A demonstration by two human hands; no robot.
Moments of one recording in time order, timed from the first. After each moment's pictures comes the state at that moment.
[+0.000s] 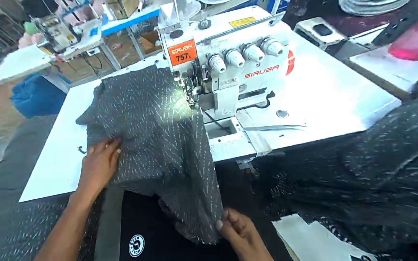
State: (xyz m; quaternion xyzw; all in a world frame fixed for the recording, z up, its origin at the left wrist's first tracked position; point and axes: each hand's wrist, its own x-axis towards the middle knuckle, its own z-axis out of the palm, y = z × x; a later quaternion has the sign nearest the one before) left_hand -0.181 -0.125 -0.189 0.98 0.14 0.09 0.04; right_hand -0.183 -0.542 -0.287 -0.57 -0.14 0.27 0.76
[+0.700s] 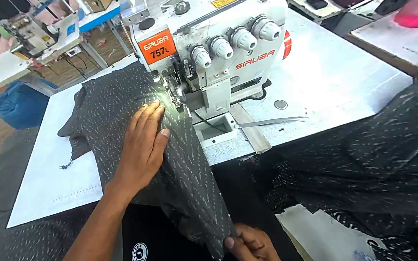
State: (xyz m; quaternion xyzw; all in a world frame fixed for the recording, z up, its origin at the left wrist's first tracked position) left_hand -0.083 -0.266 -0.141 0.98 -0.05 0.14 0.16; right_hand -0.191 -0.557 -0.276 -0.55 -0.18 0.22 0.78
